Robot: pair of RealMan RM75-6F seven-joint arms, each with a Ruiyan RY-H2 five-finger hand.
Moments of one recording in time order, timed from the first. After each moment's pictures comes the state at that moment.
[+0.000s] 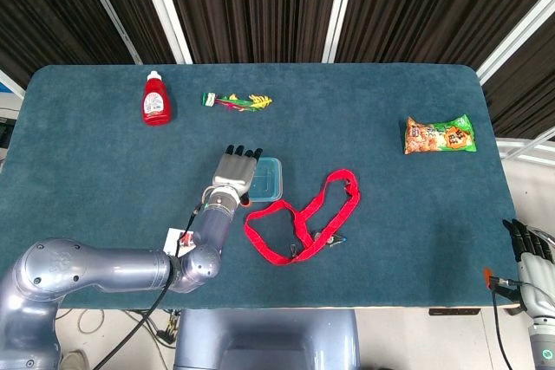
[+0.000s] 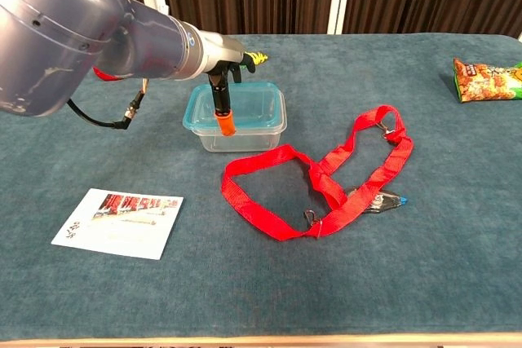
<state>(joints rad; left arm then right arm) -1.39 -1.67 -0.24 -1.39 -0.07 0.96 0.91 0.03 -1.03 0.09 -1.79 -1.23 1.35 0.04</state>
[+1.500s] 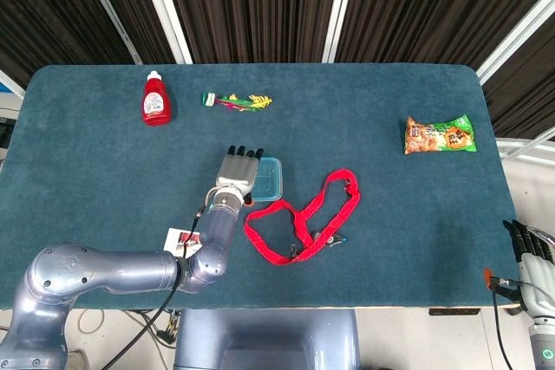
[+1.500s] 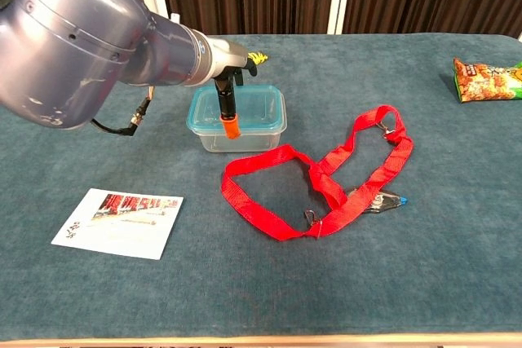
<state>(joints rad) -1.36 -1.73 -0.31 -1.33 -0.07 0.97 0.99 0.03 -1.03 0.09 -1.79 -1.22 1.34 0.04</state>
